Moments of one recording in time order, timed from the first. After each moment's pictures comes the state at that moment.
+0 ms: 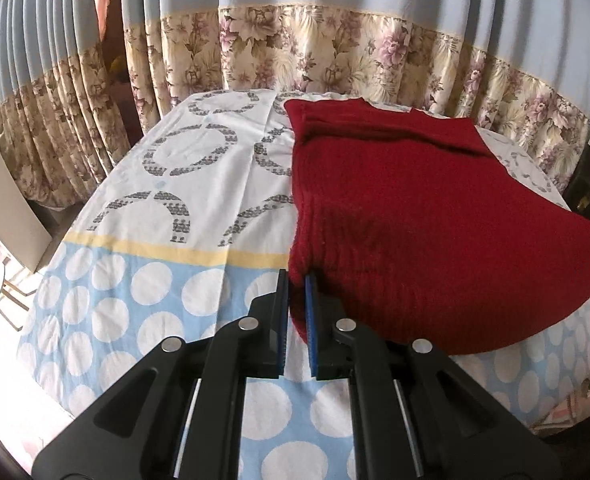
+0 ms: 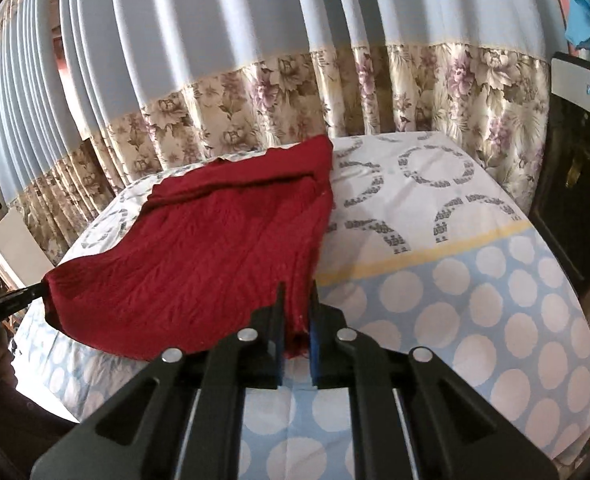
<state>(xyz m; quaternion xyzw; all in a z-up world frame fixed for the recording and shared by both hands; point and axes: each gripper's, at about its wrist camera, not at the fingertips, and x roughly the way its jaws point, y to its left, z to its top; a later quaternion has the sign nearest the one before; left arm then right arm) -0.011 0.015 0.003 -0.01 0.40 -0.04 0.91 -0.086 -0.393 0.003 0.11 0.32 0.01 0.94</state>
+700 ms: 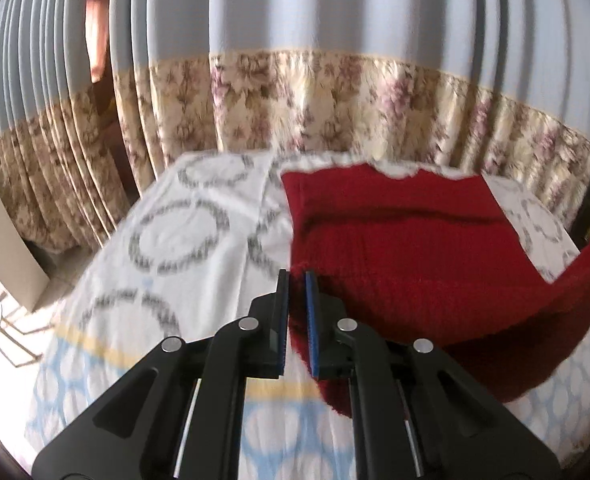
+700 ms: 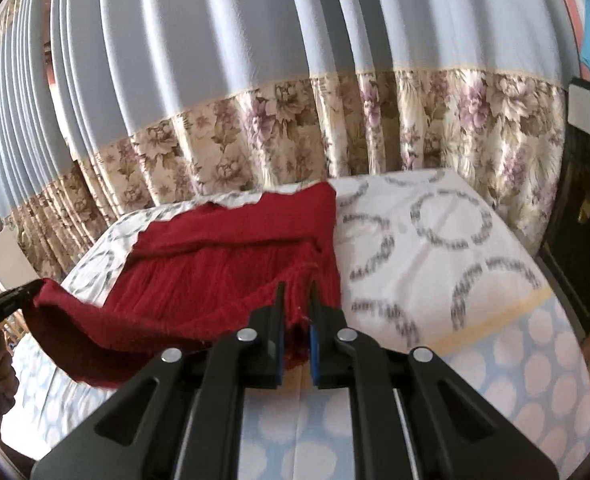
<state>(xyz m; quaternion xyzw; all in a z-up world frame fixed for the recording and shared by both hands) 0.086 0.004 0.041 0.01 0.32 -0.03 0.95 0.017 -0.406 0.035 0.11 0.28 0.00 0.95</state>
